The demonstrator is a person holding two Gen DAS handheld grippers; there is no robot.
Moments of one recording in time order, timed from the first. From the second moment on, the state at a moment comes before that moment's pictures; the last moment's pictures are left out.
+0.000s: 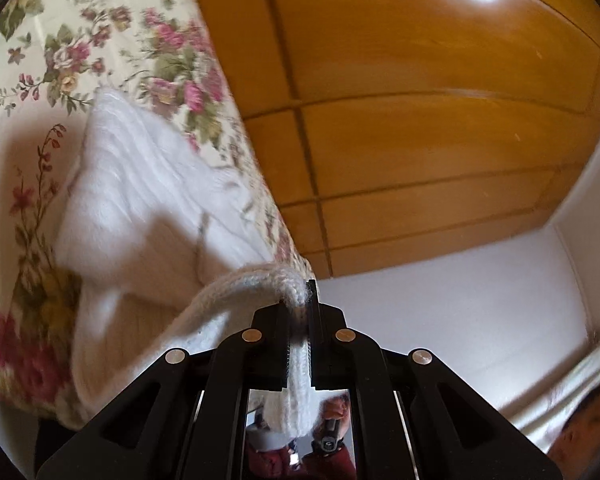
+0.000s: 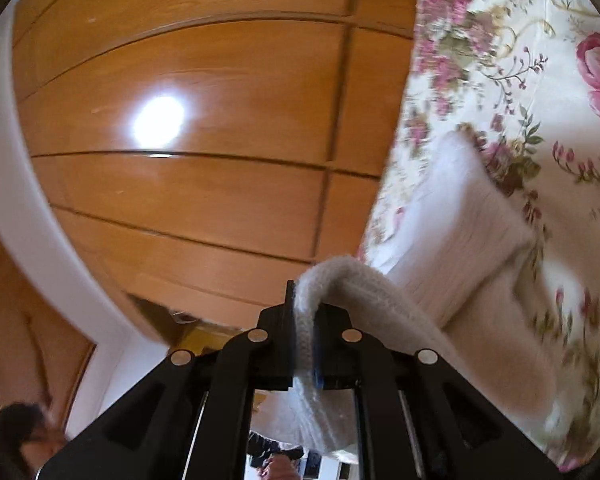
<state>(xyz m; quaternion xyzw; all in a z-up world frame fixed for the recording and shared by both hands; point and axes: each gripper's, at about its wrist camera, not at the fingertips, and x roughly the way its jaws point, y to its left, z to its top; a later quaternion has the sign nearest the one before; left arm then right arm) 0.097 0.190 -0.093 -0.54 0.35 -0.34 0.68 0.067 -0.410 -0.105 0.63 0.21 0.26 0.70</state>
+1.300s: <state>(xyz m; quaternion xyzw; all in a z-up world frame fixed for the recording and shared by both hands) 0.079 0.146 -0.095 -0.38 0.38 -0.36 0.77 0.132 -0.337 -0.098 0.44 0.36 0.27 0.78</state>
